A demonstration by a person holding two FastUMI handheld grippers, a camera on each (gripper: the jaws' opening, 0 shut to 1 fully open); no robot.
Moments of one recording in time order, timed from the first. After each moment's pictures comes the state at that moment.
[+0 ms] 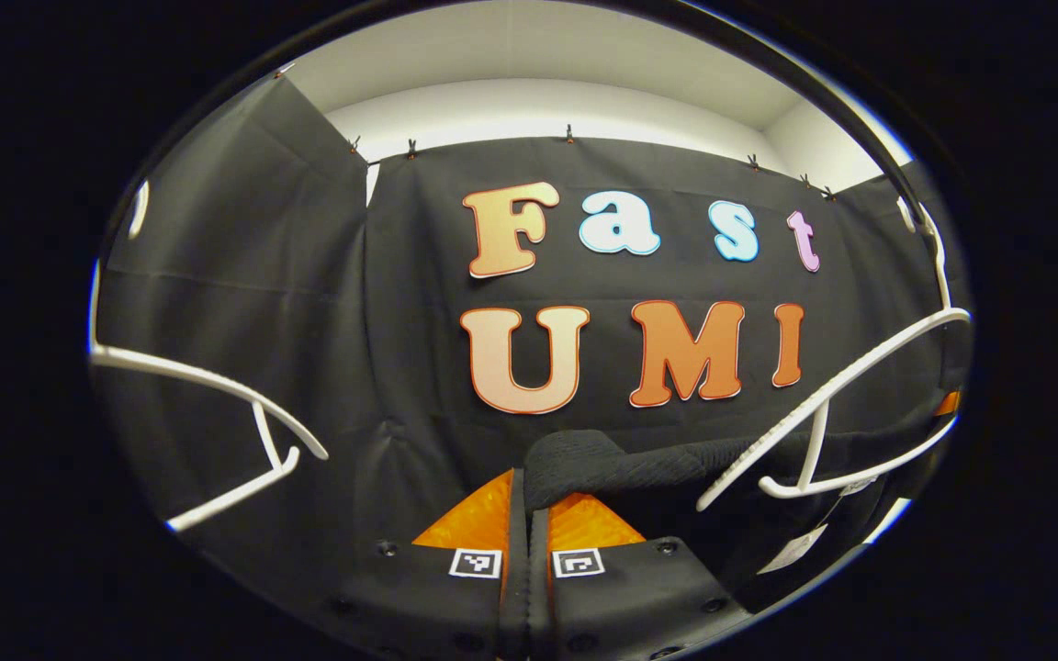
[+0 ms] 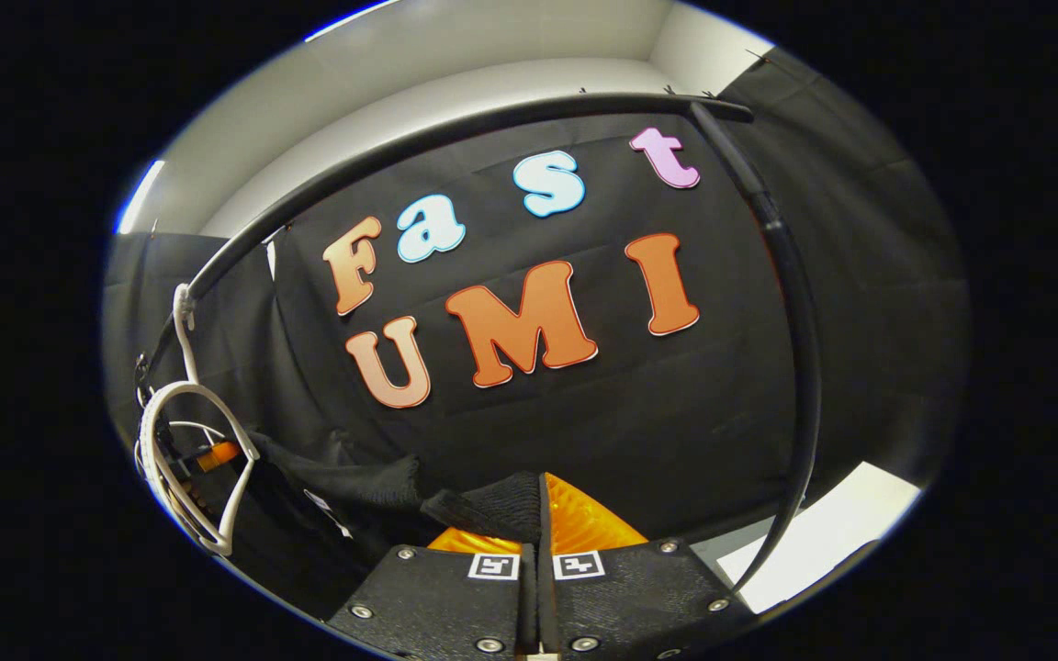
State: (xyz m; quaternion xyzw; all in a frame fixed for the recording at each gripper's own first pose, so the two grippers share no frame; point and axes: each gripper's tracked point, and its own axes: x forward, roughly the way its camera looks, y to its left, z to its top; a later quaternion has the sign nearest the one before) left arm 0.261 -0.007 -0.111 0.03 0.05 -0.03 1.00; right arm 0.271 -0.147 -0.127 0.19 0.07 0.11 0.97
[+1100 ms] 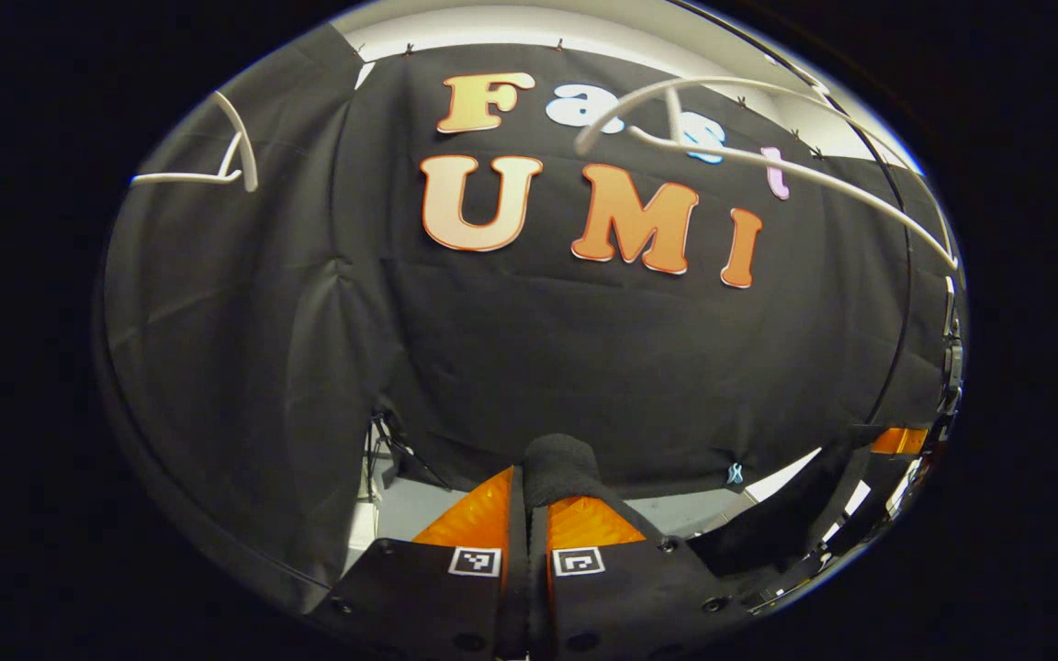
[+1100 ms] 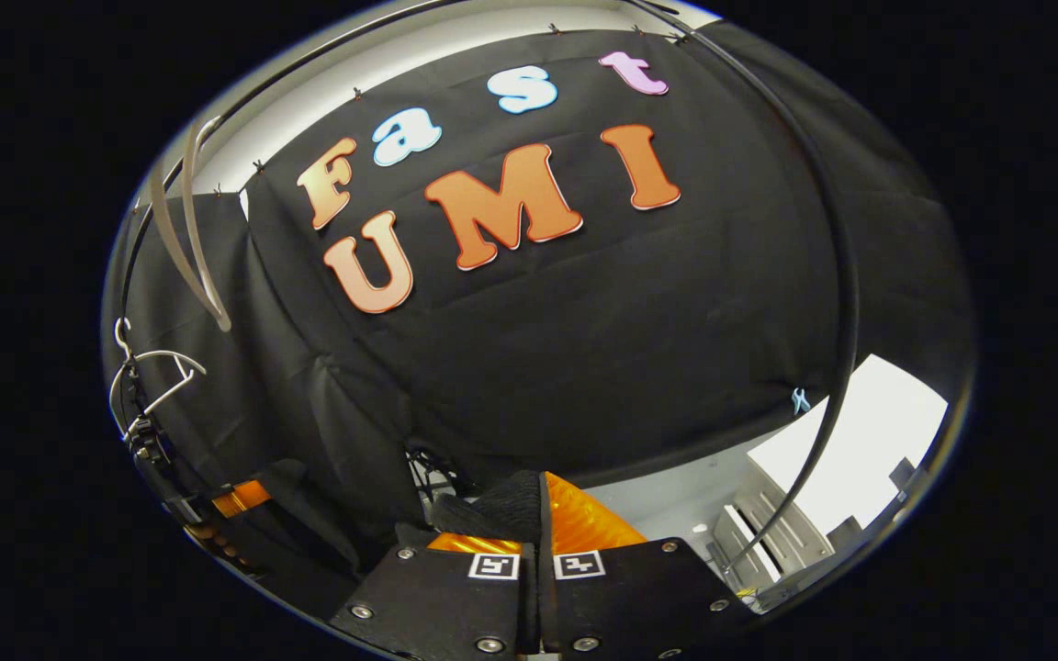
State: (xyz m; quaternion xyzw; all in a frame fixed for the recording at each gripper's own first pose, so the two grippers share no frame) left arm 0.151 -0.096 -0.326 -0.02 0.23 -0.09 0.97; right arm 0.212 -0.032 -0.327 0.20 0.21 0.11 0.95
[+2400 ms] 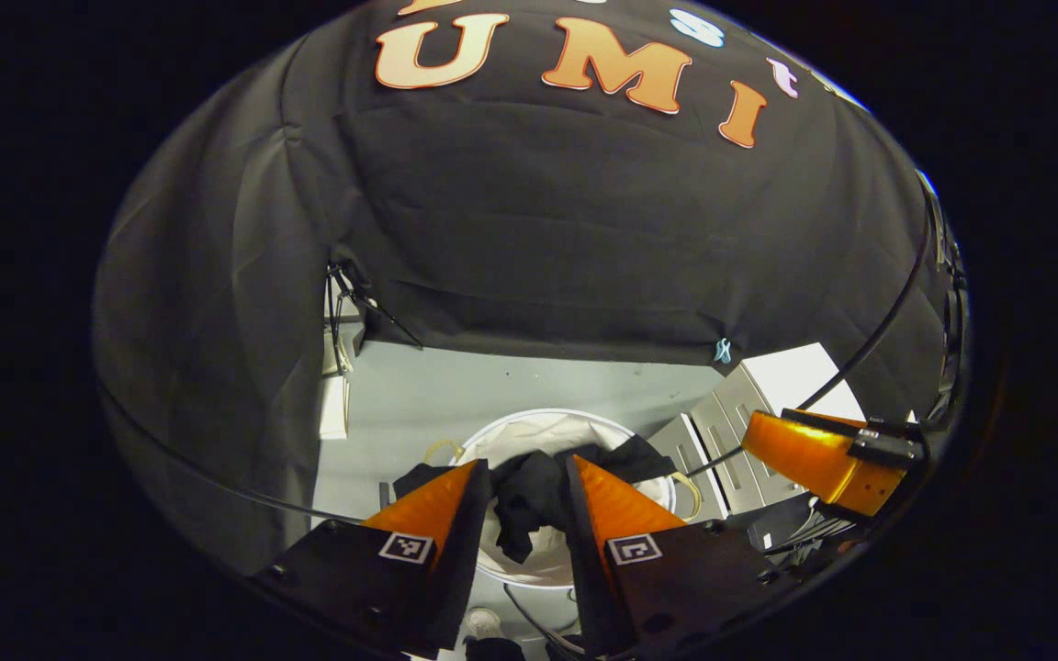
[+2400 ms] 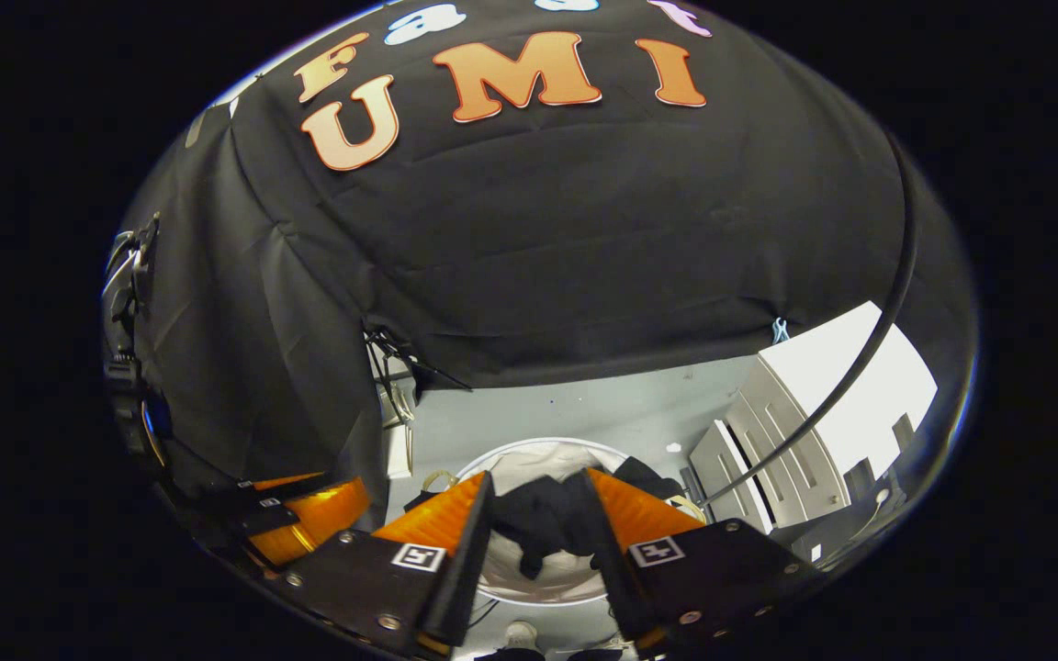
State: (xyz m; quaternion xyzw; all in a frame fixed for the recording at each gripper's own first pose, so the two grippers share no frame) left arm 0.077 -0.149 -0.484 -0.01 0.45 -0.10 0.89; right arm 0.177 0.043 -0.474 0.11 0.37 0.08 0.92
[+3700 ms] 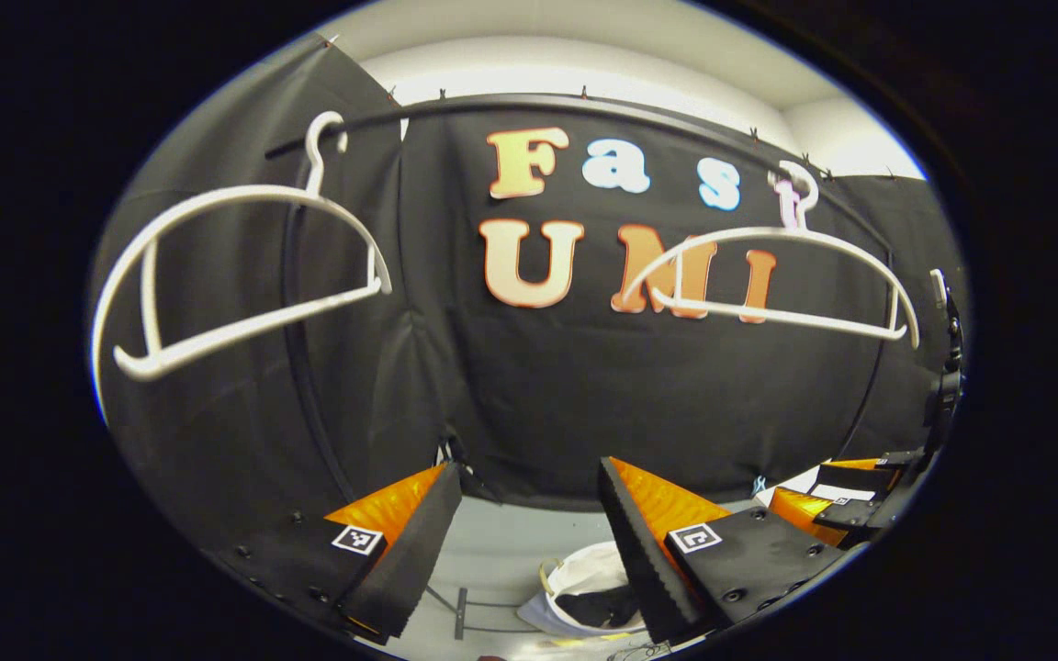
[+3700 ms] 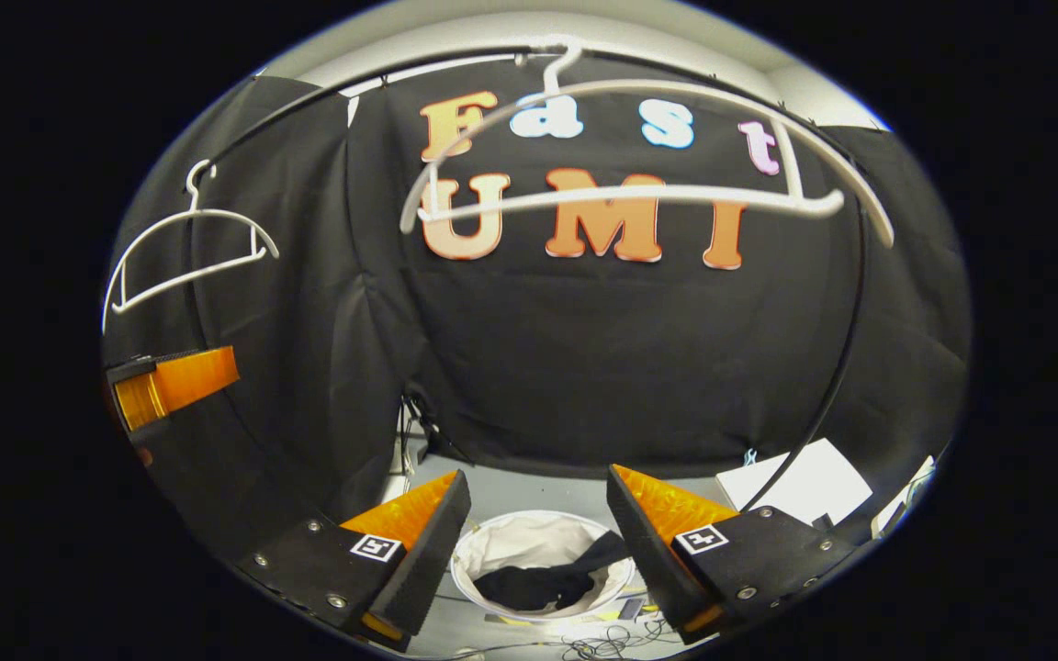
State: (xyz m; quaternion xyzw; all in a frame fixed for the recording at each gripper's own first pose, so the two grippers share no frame) left arm 0.032 0.010 -0.143 0.00 0.15 -0.02 0.99; right arm 0.070 0.101 -0.202 0.01 0.18 0.11 0.98
